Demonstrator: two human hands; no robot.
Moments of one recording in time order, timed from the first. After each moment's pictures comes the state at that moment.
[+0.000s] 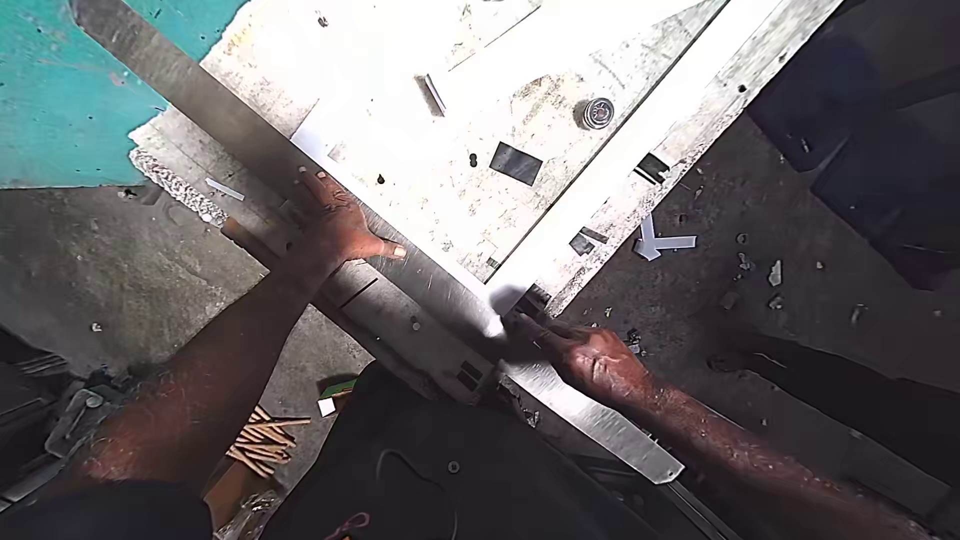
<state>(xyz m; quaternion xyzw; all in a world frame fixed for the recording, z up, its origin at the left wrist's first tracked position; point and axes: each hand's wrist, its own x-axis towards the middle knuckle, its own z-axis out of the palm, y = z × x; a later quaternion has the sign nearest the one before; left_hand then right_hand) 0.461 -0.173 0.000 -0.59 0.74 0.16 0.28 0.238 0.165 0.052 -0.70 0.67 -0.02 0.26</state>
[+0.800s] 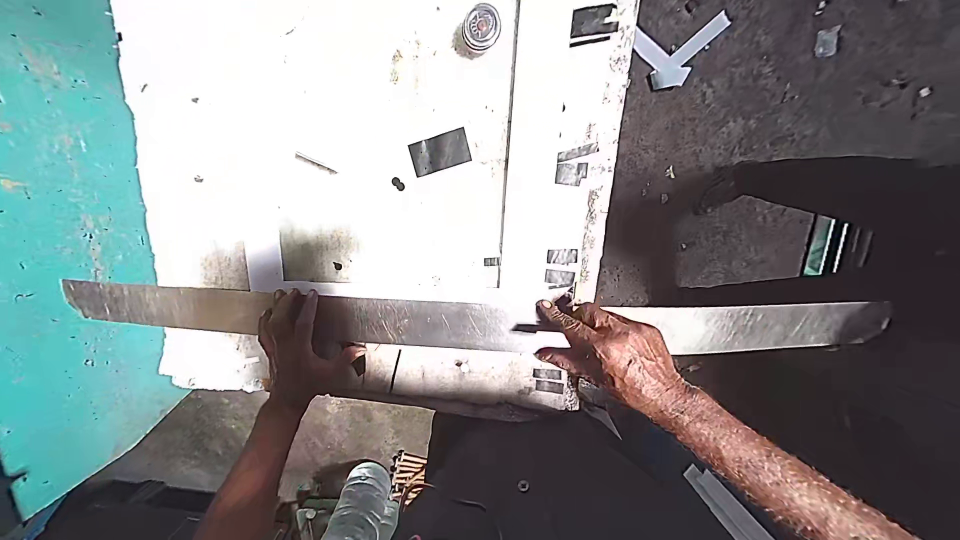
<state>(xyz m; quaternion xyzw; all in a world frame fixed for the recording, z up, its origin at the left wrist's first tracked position) 0.573 -0.244 -0.050 -0.17 0.98 0.12 -0.02 0.351 0.194 -0.010 -0.40 0.88 -0.16 0.19</state>
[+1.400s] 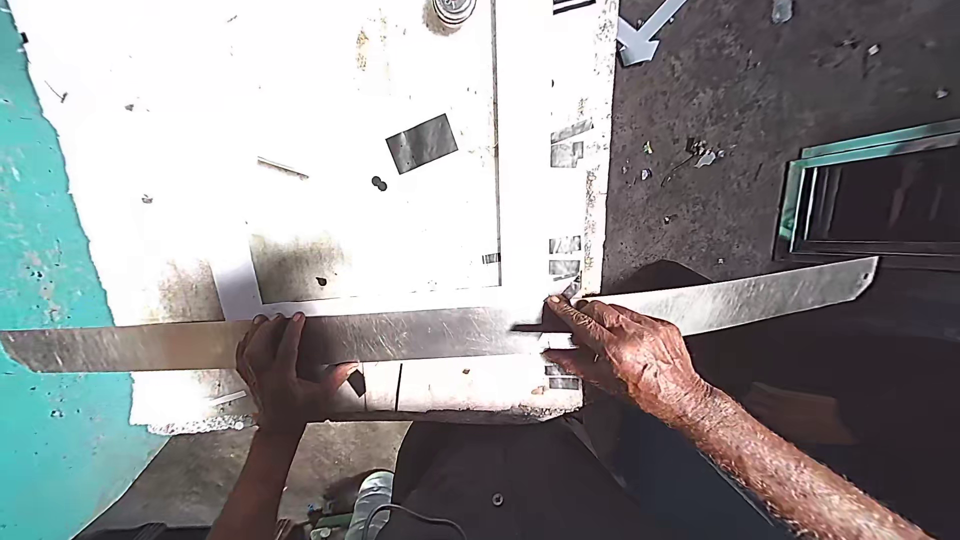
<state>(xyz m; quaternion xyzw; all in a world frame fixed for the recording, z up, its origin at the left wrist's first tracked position) 0.575 -0.257 -0.063 -0.14 0.98 0.14 -0.09 0.368 0.184 -0.003 -0.39 0.90 -0.11 0.14</state>
